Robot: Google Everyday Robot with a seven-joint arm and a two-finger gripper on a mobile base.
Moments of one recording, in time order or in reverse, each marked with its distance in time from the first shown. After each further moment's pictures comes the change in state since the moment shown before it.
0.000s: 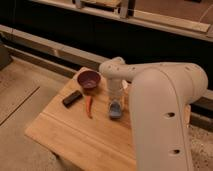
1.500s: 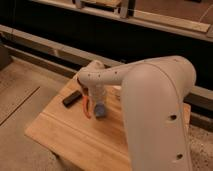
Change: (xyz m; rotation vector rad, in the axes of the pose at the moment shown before) arm 0.022 0.068 -0.012 0.006 -0.242 -0.228
